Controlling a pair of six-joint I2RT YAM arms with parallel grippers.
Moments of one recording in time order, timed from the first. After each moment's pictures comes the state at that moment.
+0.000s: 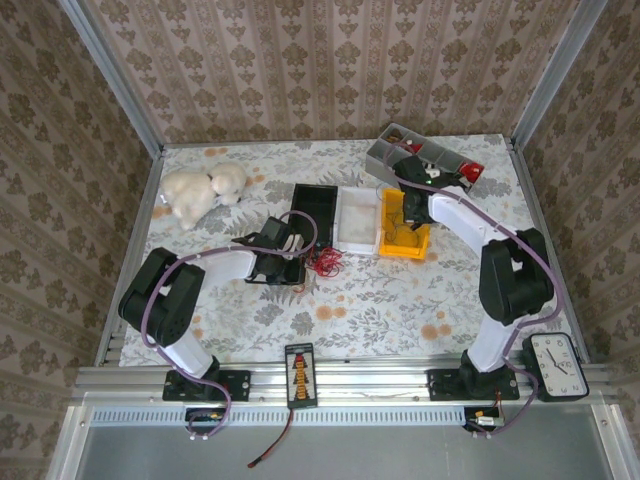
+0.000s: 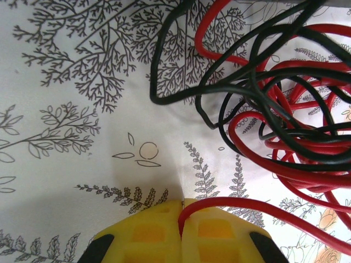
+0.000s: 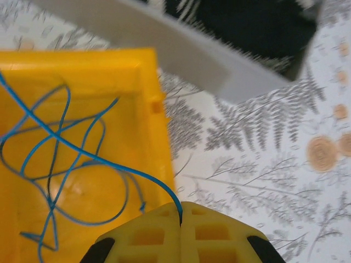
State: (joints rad) left arm -0.59 1.65 0.81 -0.32 0.31 -0.43; right arm 0.31 1.78 1.37 -0.79 0.47 0.41
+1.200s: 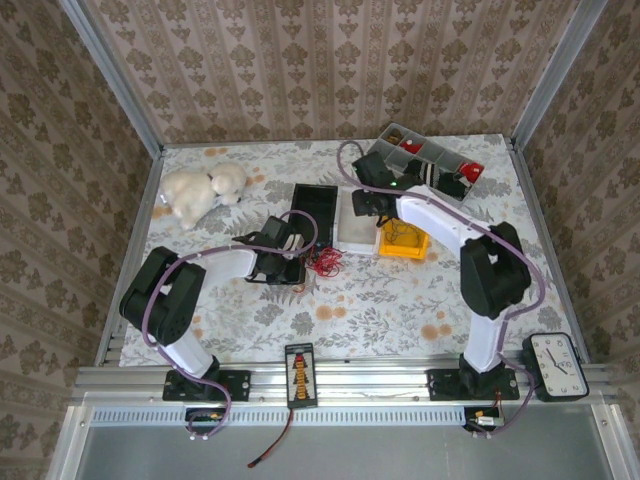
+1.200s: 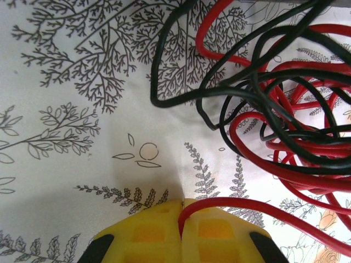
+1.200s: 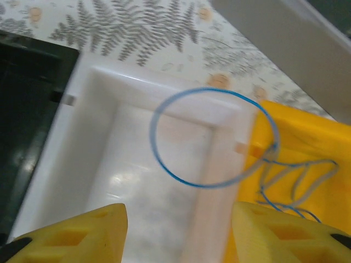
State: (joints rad) left arm -0.59 1.66 0.83 -0.34 0.31 -0.43; right arm 0.49 1.90 1.54 -0.62 0.26 0.27
